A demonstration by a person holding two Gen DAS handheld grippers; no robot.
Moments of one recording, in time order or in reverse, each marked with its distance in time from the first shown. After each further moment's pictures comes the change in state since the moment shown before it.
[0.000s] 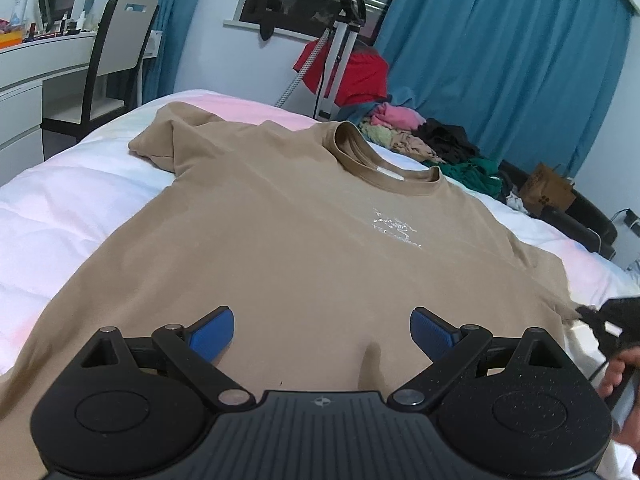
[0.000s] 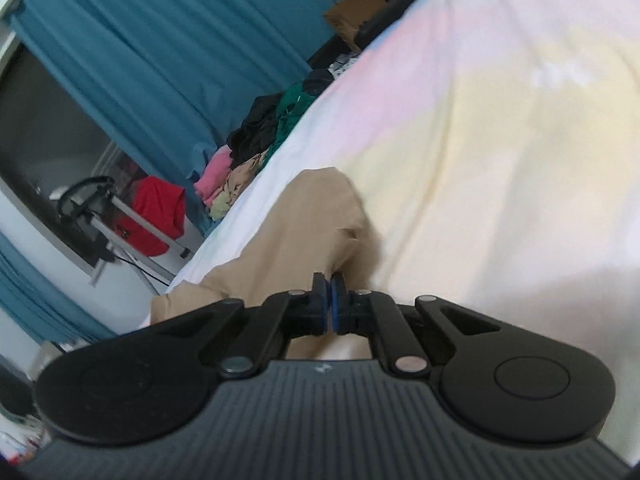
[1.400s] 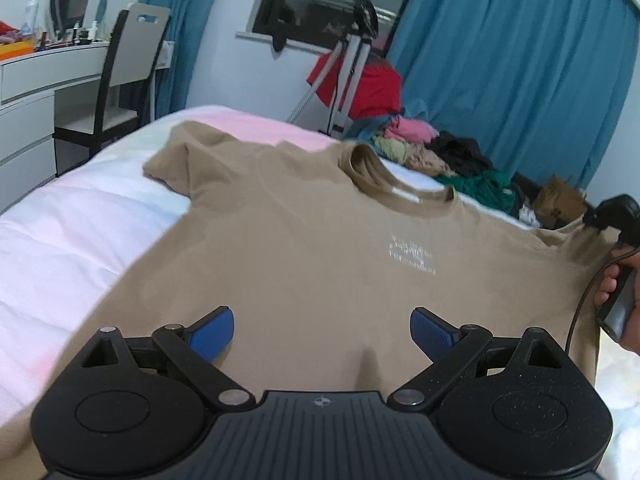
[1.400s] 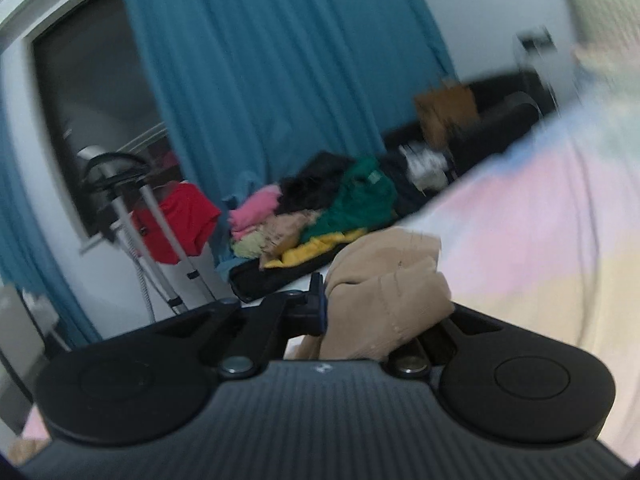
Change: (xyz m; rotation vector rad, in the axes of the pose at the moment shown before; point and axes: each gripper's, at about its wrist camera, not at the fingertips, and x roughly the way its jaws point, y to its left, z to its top) left arm -0.007 0.009 0.021 -0.025 -0.045 0.041; right arm 0.031 0.182 0.022 -0.465 -0.224 0.003
